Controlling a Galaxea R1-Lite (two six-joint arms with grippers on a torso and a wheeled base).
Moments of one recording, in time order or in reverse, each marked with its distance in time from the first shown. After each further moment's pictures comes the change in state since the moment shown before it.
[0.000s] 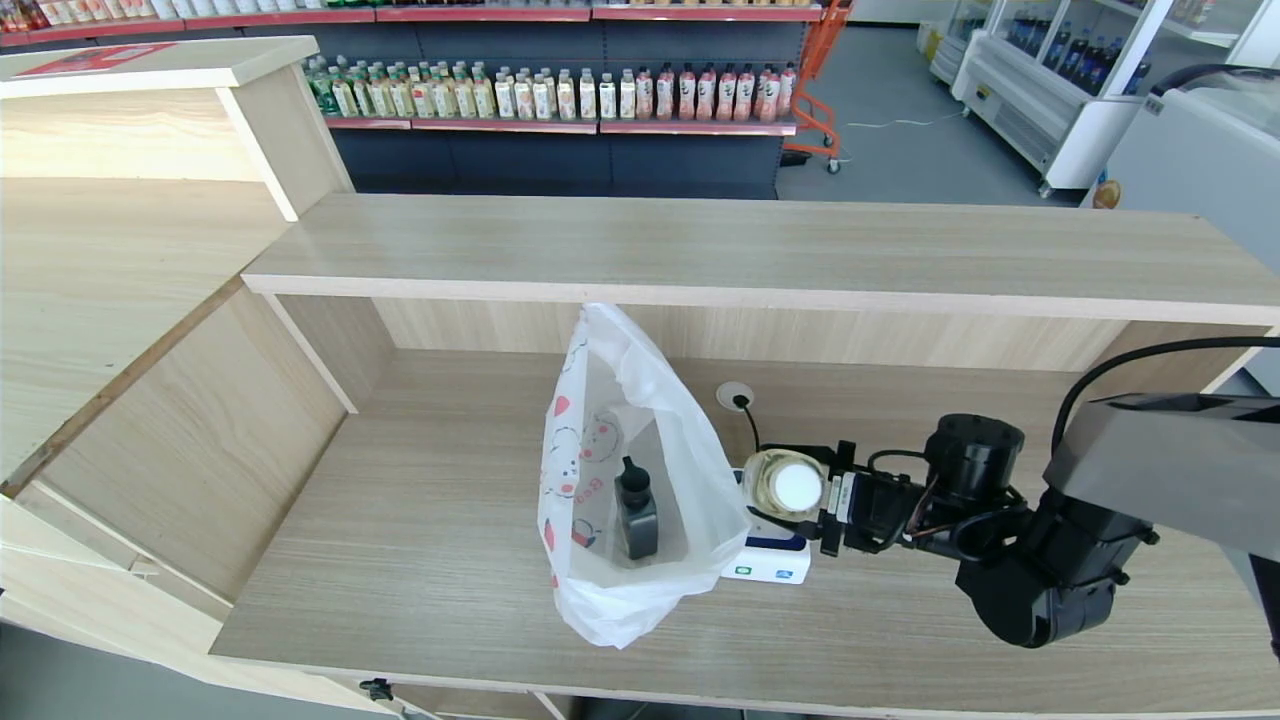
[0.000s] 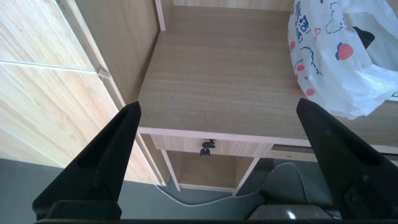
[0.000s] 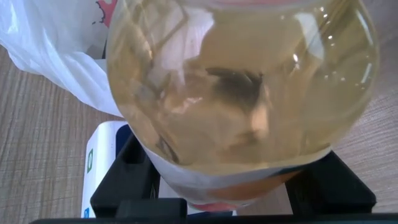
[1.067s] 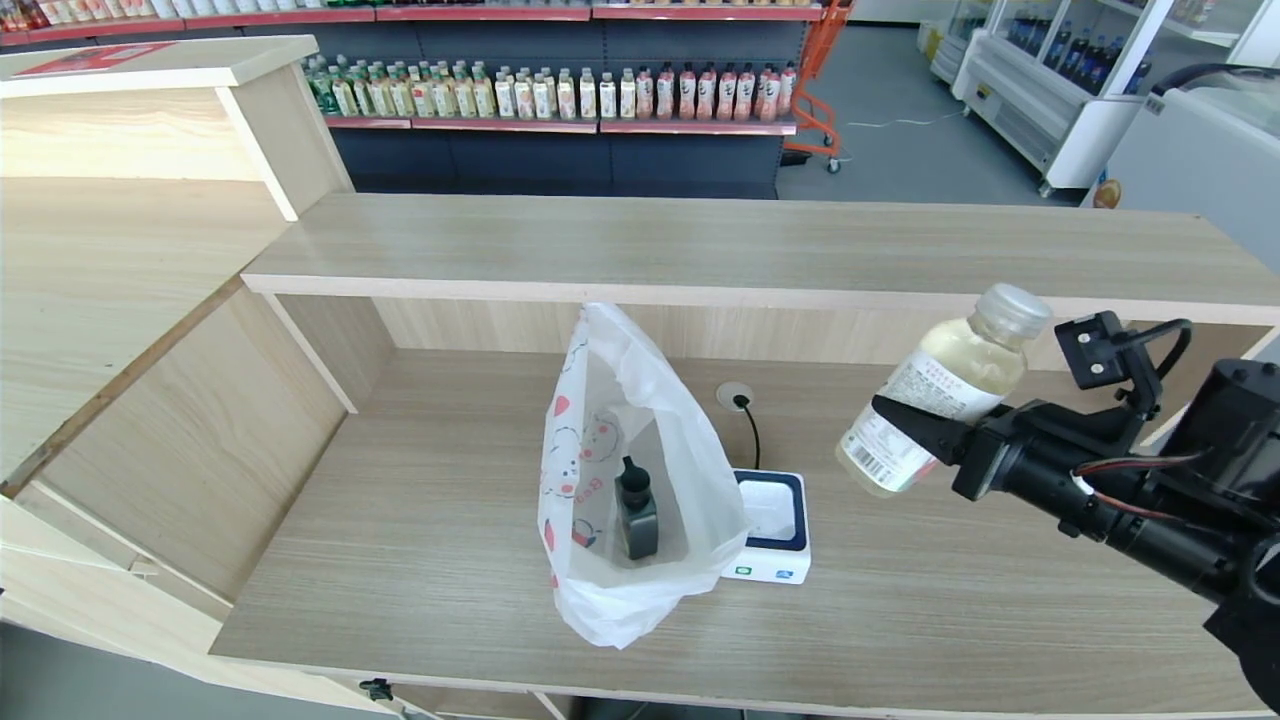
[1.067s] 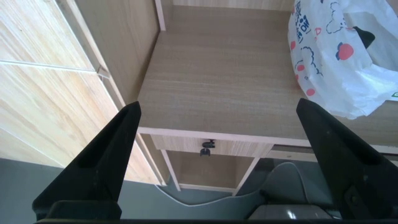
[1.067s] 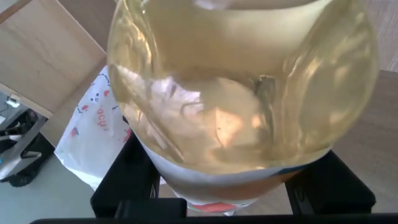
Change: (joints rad) left arm 0.000 0.000 0.000 0.000 0.000 0.000; right arm -0.013 -0.635 0.324 0.153 -0.466 1.103
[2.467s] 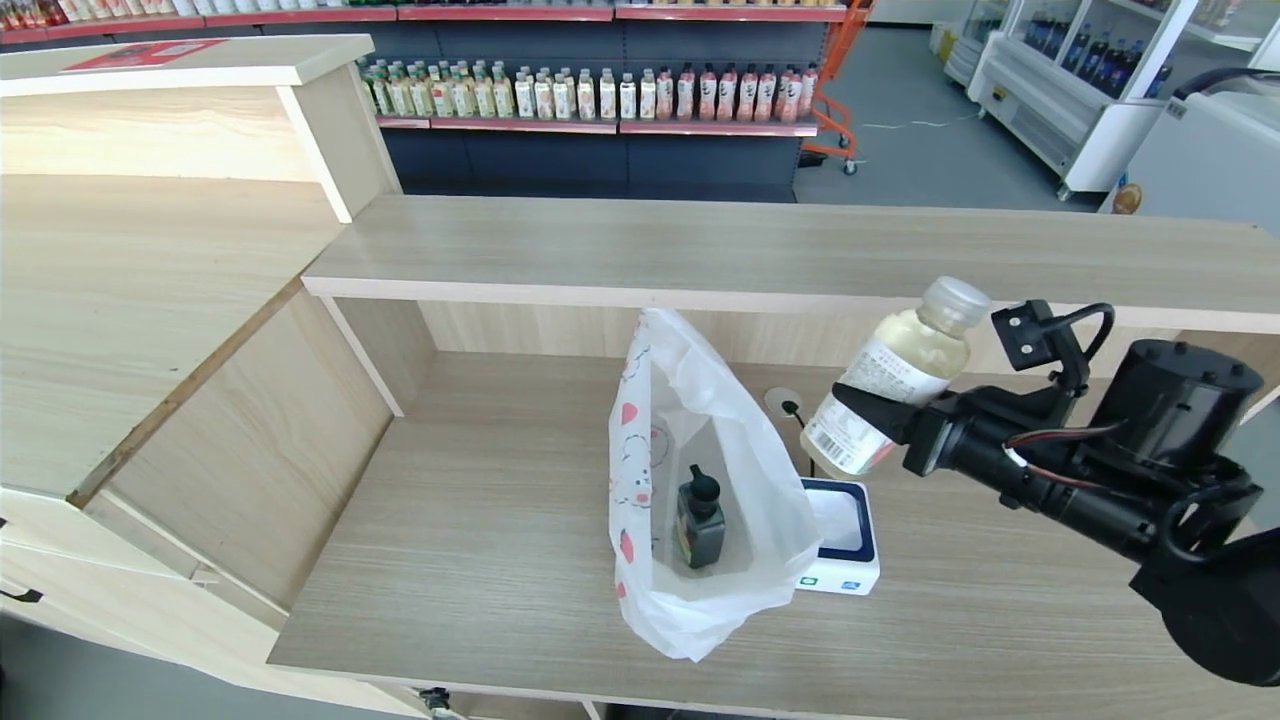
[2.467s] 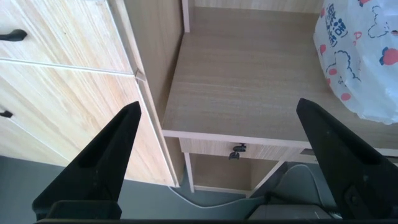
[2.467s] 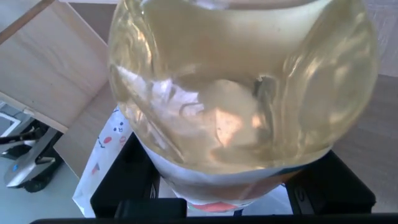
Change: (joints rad) left arm 0.000 0.000 0.000 0.000 0.001 0.000; right arm 0.039 0.123 -0.135 0.023 -0.006 0.025
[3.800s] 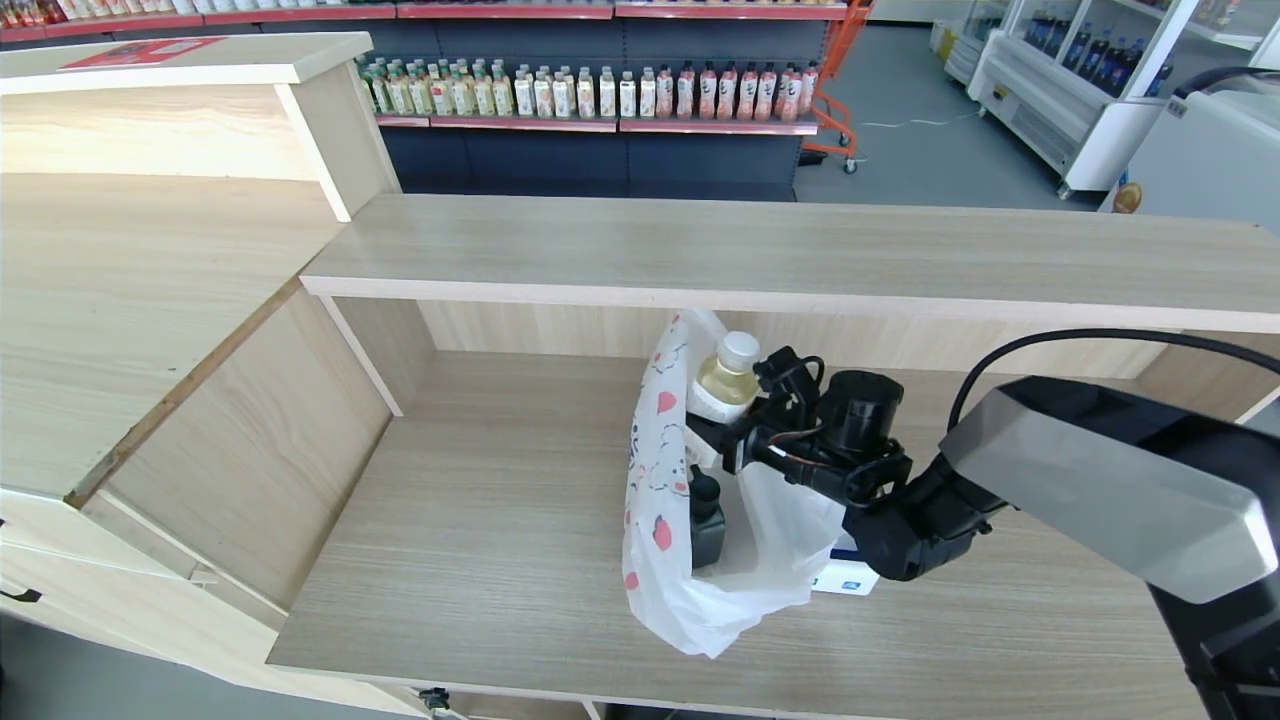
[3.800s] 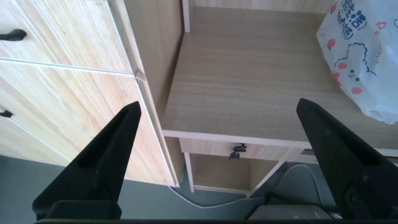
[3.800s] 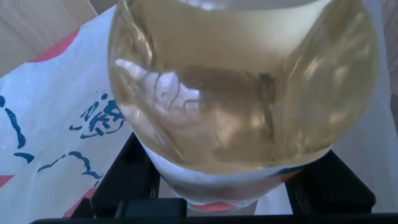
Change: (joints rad) left arm 0.000 0.000 0.000 0.000 0.000 0.000; right arm 0.139 0.626 -0.625 0.003 0.005 -0.218
